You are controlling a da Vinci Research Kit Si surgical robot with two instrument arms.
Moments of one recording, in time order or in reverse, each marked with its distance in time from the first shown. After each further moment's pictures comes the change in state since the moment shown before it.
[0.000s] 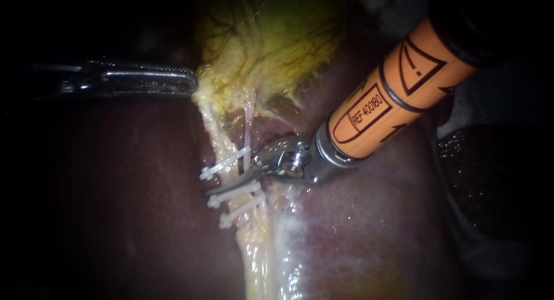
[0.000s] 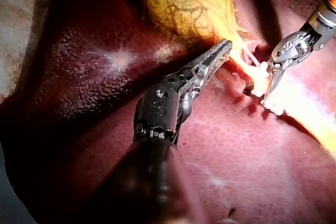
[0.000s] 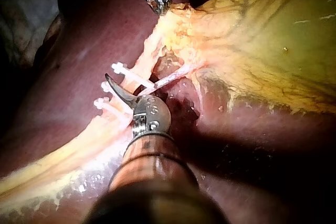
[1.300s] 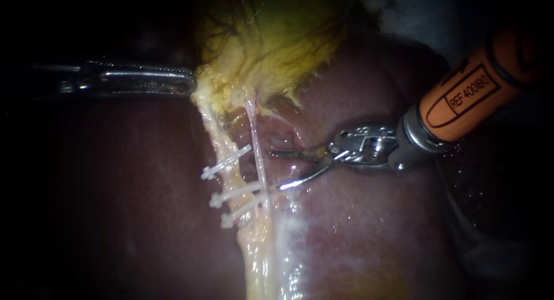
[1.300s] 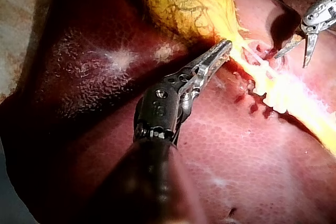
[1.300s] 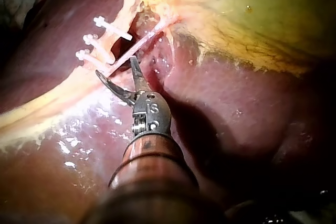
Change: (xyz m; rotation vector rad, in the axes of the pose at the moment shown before) right arm -0.003 0.000 -0.011 0.237 0.014 -0.119; left arm 0.000 0.000 0.000 0.002 0.000 0.001
